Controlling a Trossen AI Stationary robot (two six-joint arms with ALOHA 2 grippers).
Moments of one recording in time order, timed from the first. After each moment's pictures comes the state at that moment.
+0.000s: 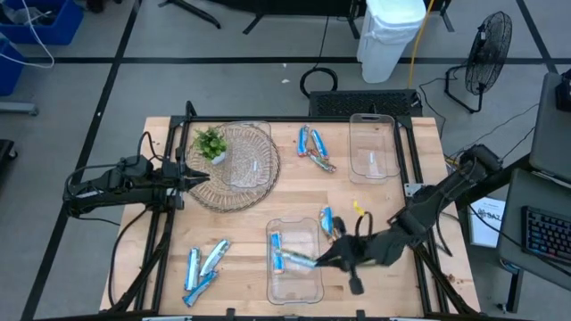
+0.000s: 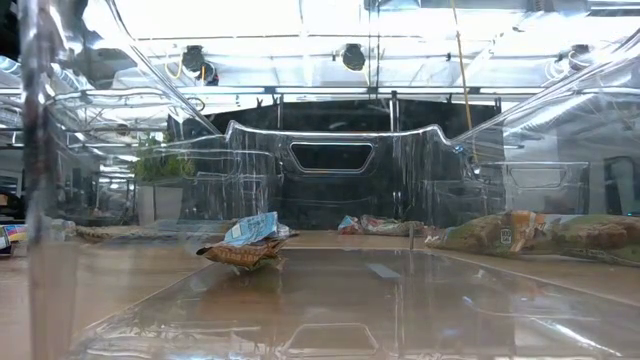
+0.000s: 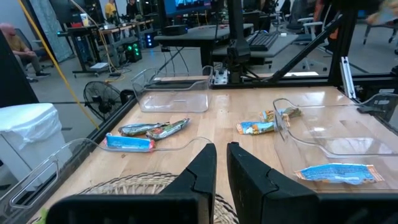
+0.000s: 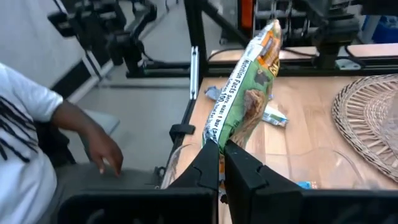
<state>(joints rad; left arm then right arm) 0.12 0.03 0.35 -0.44 0.02 0.07 0.66 1.44 1.20 -0.15 0.36 0.33</state>
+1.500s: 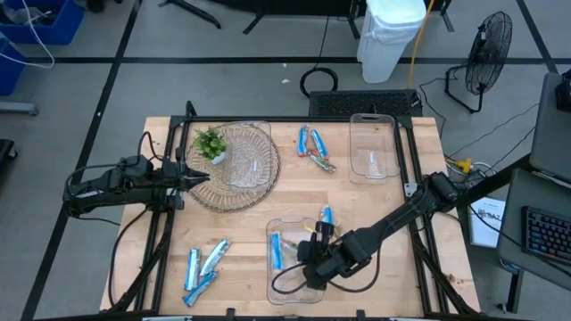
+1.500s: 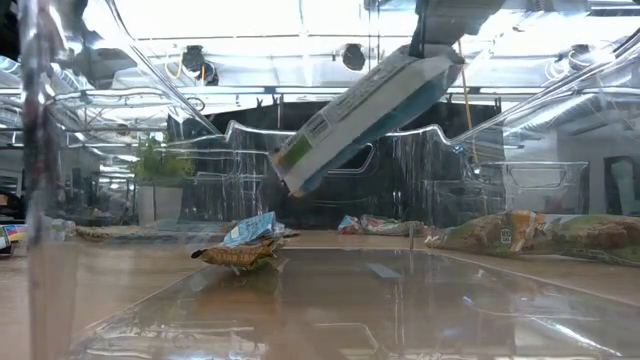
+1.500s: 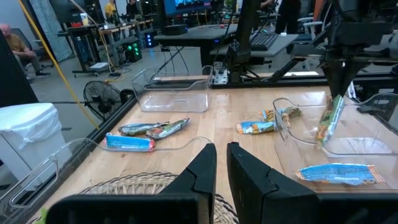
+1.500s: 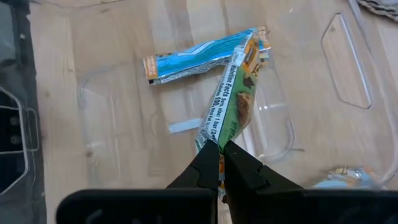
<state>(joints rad) 0.12 0.03 0.35 -0.44 0.02 0.07 0.56 1.91 1.60 -0.88 0.34 0.67</state>
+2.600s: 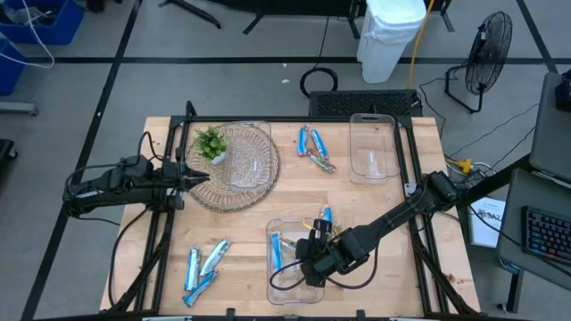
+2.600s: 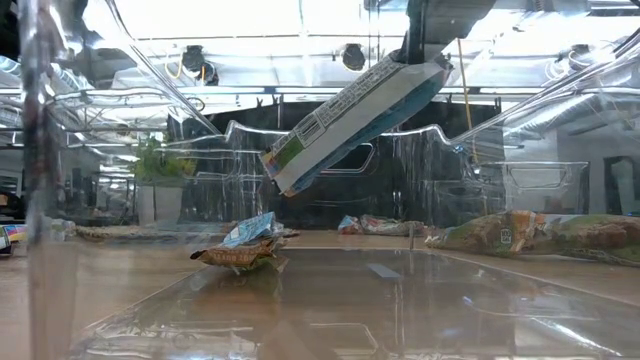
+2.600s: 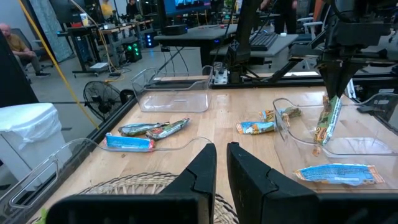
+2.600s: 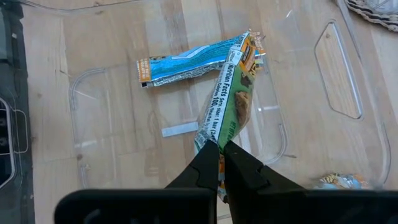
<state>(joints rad) 0.12 0.03 0.35 -0.44 0.02 0.07 0.54 1.91 1.60 -0.87 0.33 0.63</state>
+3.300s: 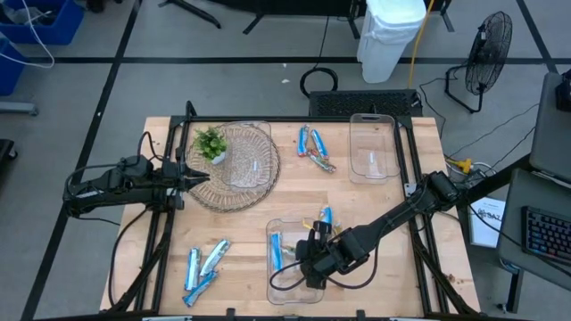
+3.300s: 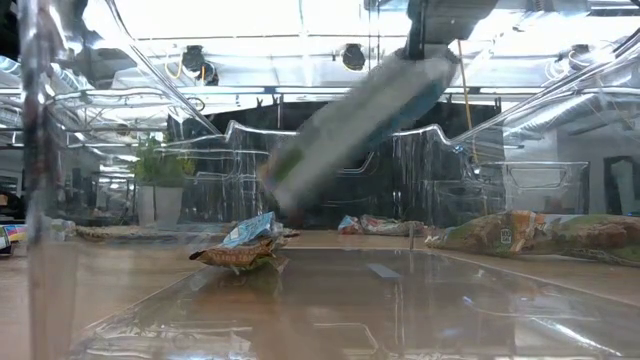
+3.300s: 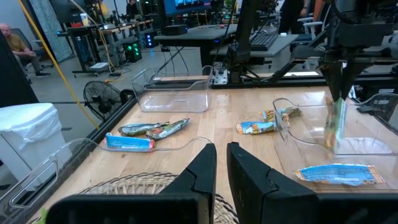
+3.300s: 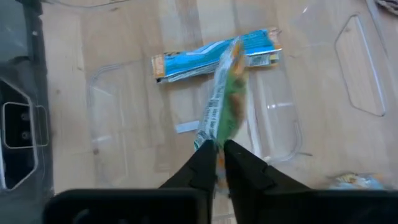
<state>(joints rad) 0.12 0.03 0.35 -0.44 0.02 0.07 0.54 1.91 1.60 -0.86 0.28 0.63</state>
